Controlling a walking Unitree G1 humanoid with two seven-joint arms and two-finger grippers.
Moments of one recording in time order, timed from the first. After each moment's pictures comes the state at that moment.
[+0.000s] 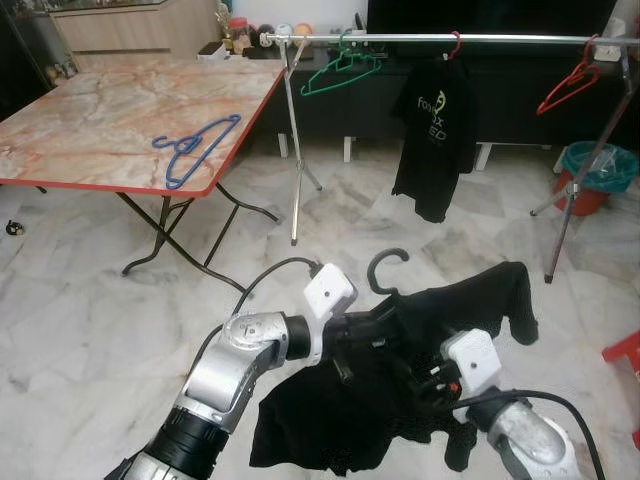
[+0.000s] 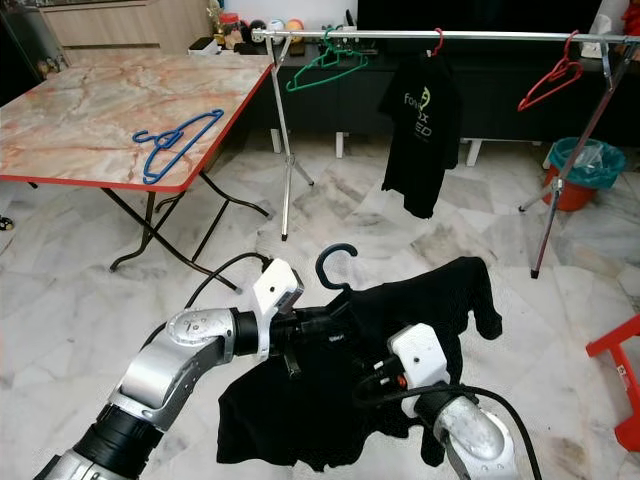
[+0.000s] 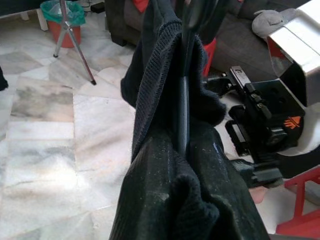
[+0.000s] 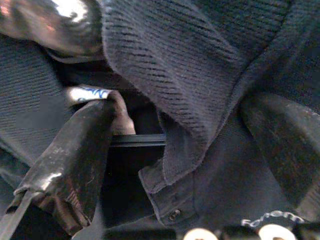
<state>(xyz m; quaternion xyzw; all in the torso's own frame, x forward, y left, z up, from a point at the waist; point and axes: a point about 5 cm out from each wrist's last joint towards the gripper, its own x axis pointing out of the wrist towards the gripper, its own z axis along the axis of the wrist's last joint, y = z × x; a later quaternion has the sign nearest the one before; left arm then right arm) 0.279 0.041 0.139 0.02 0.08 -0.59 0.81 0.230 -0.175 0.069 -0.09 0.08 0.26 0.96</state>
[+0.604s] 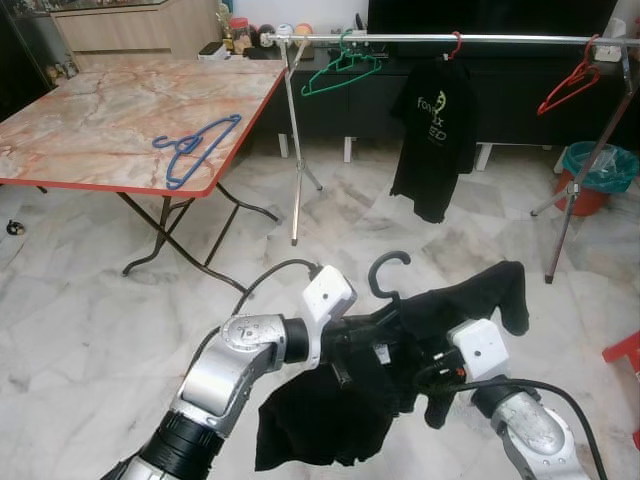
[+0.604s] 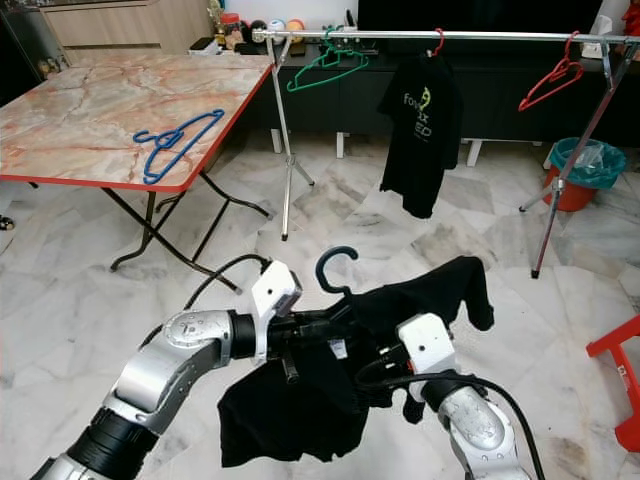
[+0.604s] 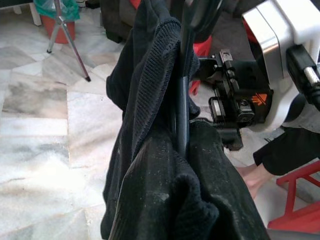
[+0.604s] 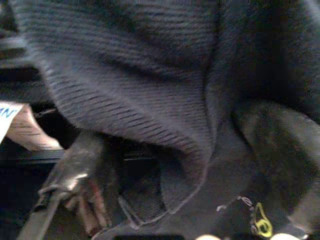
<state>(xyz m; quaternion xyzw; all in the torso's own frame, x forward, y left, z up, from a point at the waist) 0.274 0.043 0.137 0.01 0.09 -0.59 0.80 0.241 -0.187 0.070 -0.12 0.06 0.20 0.97</state>
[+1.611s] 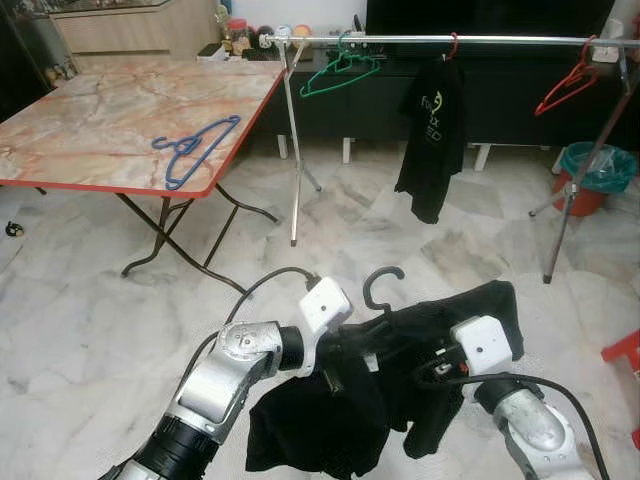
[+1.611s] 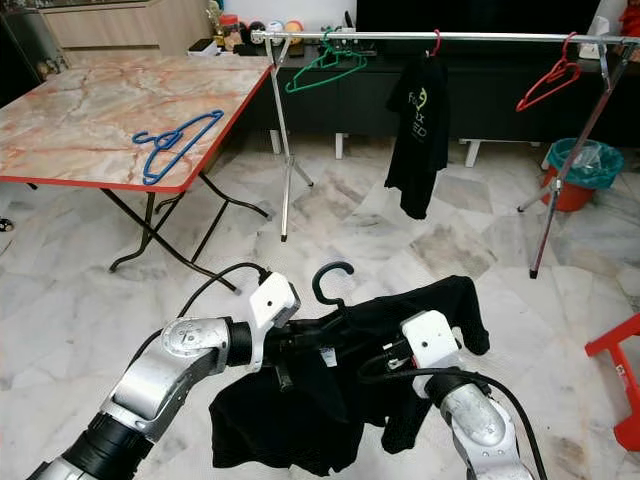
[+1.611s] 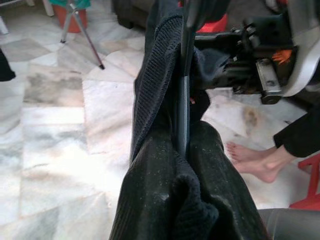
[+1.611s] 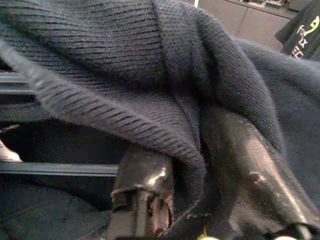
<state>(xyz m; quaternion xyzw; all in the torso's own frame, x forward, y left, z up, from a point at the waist) 0.278 0.053 0.123 0.06 0.10 -0.57 0.81 0.245 -0.192 0.070 -0.14 0.07 0.18 0.97</state>
